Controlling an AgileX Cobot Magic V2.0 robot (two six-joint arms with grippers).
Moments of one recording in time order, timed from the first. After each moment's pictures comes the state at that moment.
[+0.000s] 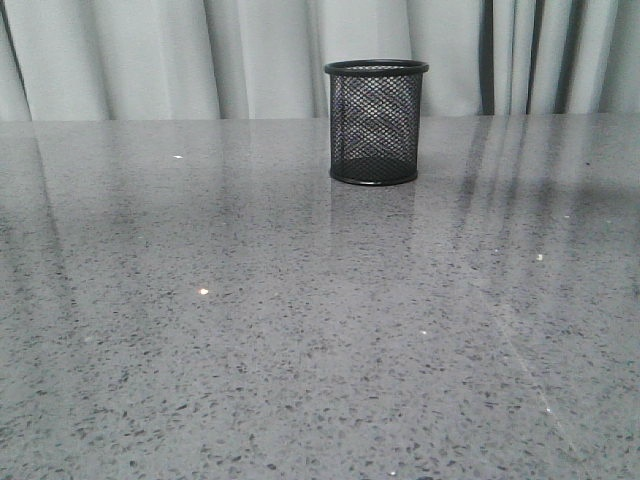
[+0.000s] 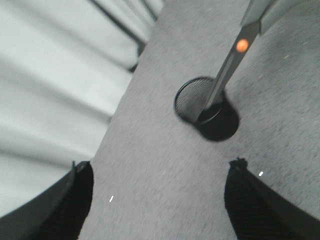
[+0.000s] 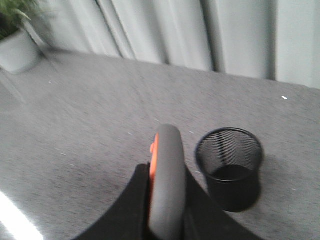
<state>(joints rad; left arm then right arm) -0.38 1.42 -1.87 -0.31 1.14 0.94 0.11 1.18 -1.31 0.81 0.76 -0.61</state>
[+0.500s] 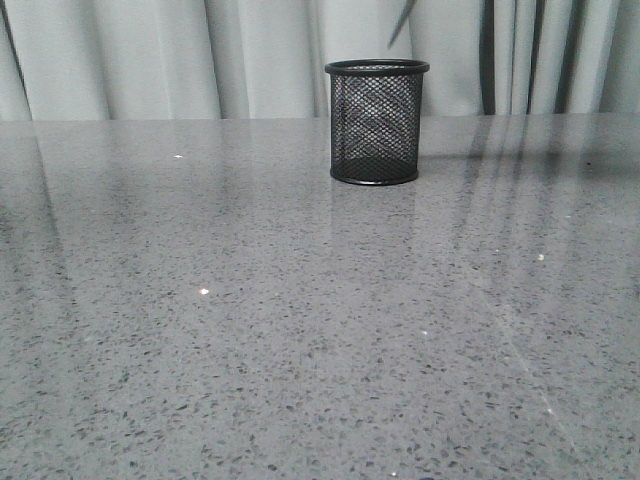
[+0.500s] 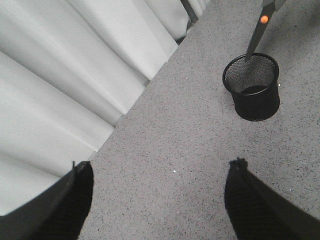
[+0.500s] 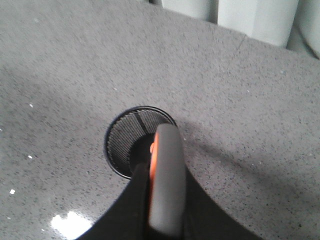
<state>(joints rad) -0.10 1.37 -1.87 -0.45 1.20 0.94 0.13 1.68 -1.97 0.40 1.17 -0.37</state>
